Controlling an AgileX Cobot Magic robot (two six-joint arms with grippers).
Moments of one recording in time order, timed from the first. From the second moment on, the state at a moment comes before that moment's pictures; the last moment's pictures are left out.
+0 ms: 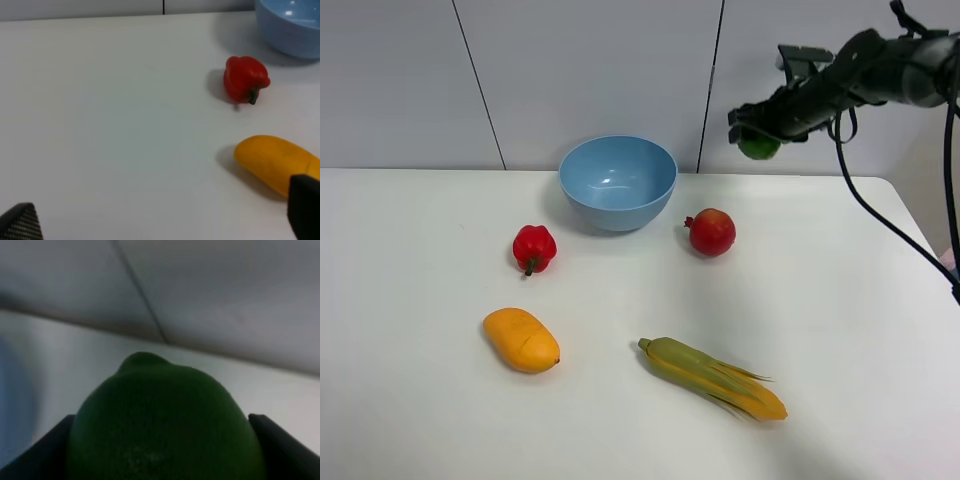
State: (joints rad) left arm 0.03 -0.01 -0.51 -0.05 1.05 0.02; right arm 0.13 2.10 -1.70 0.46 0.54 -0.42
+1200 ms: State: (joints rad) left arm 0.03 -0.01 -0.51 -0.05 1.05 0.02; right arm 0.48 2.18 -2.06 0.36 0.65 -0.38
